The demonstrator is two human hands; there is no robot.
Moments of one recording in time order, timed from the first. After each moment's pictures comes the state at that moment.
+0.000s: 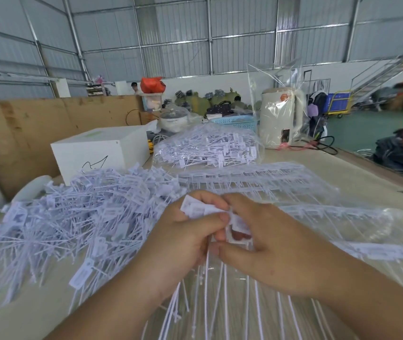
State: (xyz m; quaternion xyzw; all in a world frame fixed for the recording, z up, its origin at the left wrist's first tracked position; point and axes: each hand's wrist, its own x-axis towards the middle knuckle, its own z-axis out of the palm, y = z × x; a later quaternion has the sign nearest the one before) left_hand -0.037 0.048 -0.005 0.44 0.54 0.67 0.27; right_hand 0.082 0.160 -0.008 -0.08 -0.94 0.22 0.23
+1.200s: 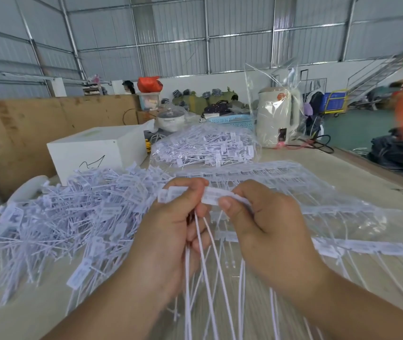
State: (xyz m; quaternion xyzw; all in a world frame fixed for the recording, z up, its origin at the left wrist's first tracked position) left_hand -0.025 0.049 0.004 0.25 0.45 0.80 0.33; right_hand 0.064 0.146 -0.020 -0.13 -0.83 0.24 0.49
